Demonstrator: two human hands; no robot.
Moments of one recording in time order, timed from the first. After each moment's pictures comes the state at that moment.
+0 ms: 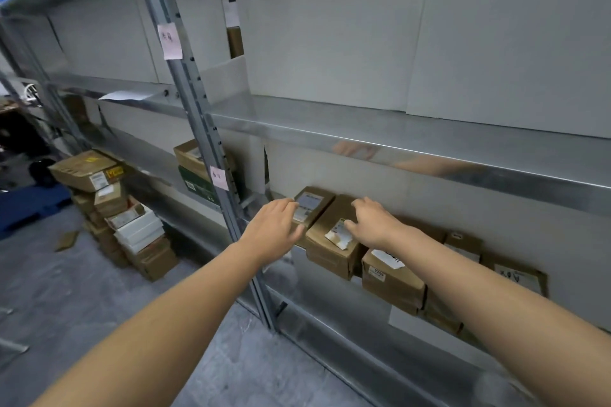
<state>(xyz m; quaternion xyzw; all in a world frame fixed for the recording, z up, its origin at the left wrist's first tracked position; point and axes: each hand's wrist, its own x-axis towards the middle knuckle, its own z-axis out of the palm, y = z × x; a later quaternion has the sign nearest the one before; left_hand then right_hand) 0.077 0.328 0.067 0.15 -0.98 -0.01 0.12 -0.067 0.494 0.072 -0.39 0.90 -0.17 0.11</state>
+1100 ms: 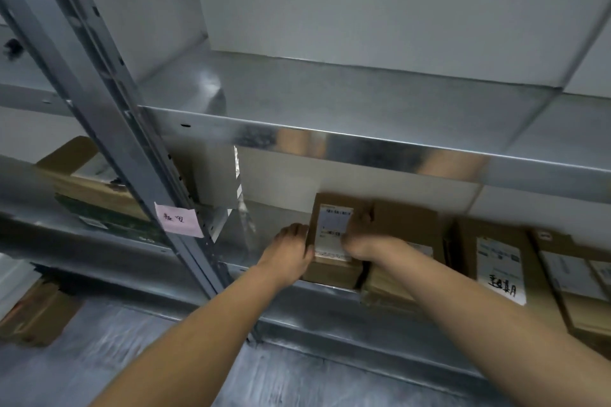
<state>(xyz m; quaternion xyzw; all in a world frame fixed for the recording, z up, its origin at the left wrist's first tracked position) -0.080 0.075 -0.086 0.01 -0.98 -0.20 -0.03 -0.158 0.225 -0.056 -0.08 0.95 -0.14 0.26</state>
